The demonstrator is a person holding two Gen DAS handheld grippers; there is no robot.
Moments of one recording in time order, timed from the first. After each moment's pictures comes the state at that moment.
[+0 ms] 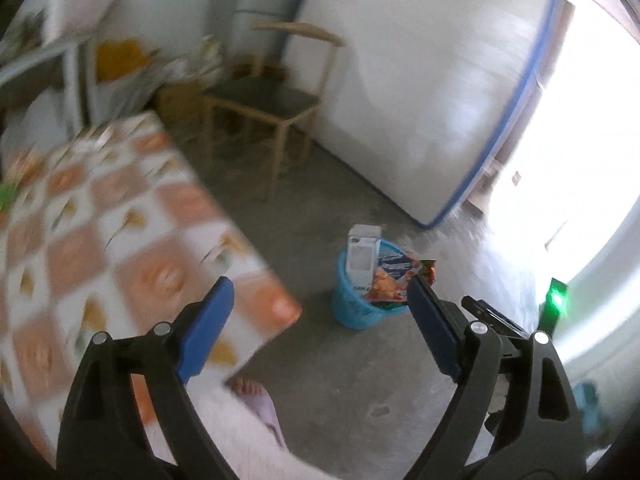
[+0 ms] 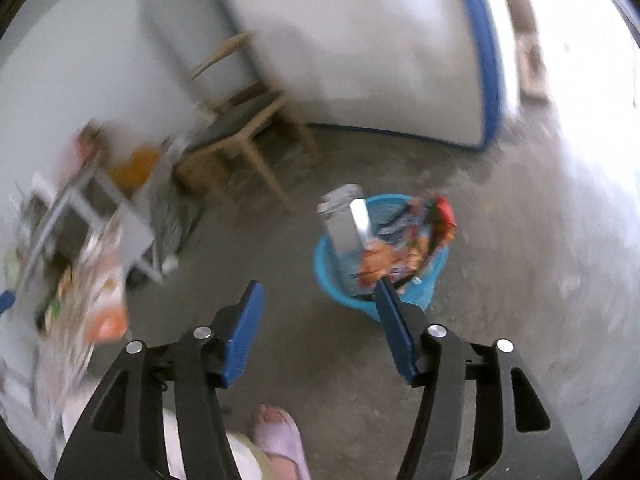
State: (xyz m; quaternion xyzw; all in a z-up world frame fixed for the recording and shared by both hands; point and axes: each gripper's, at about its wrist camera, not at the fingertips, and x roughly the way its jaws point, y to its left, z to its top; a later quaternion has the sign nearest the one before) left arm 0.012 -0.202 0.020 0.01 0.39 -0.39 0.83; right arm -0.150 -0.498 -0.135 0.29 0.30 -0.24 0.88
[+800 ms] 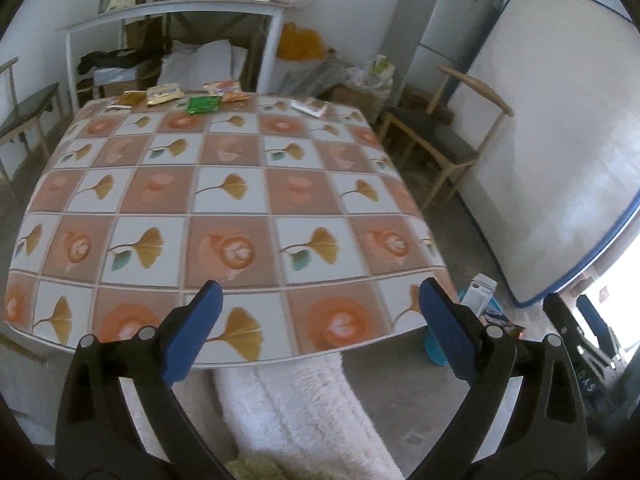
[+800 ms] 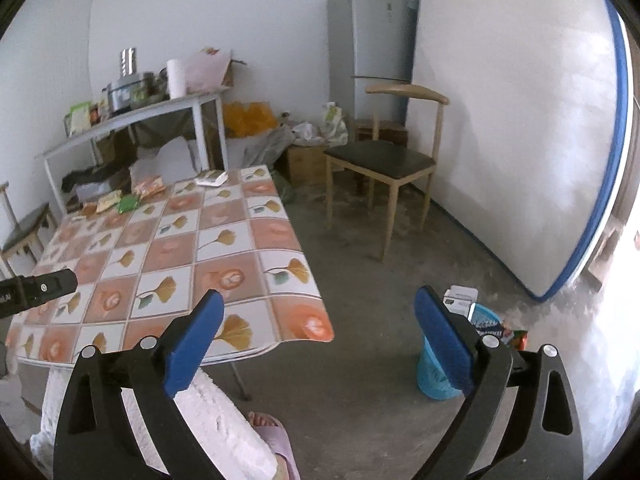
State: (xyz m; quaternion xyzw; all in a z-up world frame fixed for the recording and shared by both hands) left arm 0.006 -0.022 0.018 -0.08 0.40 -0.13 0.90; right arm -0.059 -0.269 0.003 0.06 0.29 -0.13 0.95
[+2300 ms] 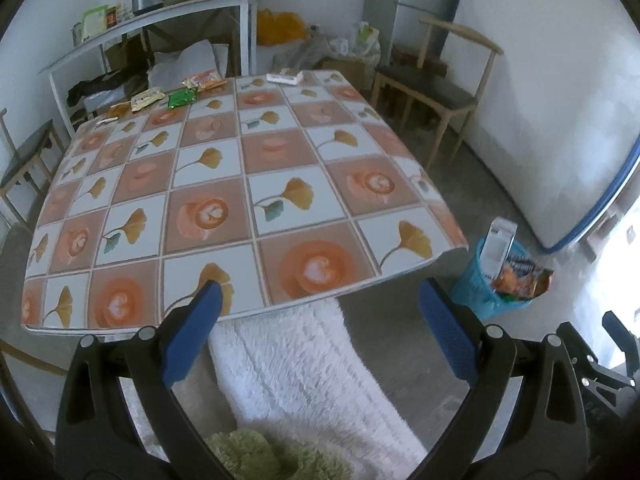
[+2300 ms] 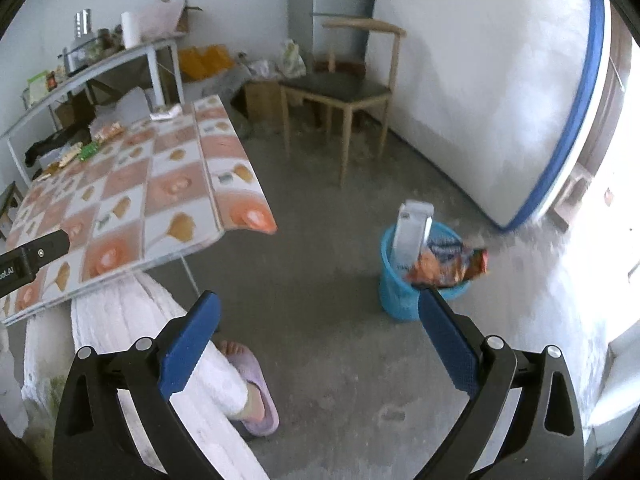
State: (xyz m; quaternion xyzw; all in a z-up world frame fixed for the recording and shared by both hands) left arm -0.030 -0.083 -0.006 0.02 0.43 -0.13 0.89; right arm -0.120 -0.295 -0.048 0.09 0.41 -0.20 0.89
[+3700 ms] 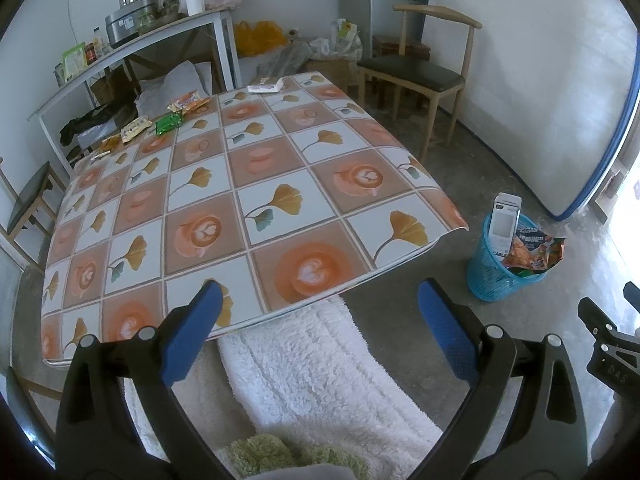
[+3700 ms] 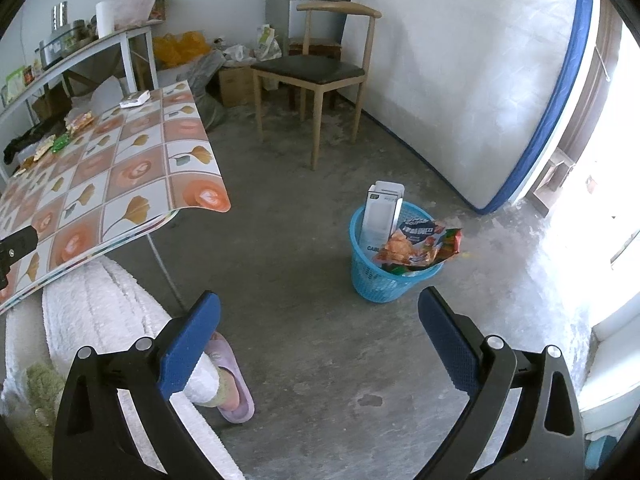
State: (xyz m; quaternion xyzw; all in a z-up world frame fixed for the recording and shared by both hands) left arm -0.038 -0.103 -0.004 0.09 0.41 -0.14 0.89; right arm -0.127 -0.324 -0.057 0.09 0.42 -0.23 0.87
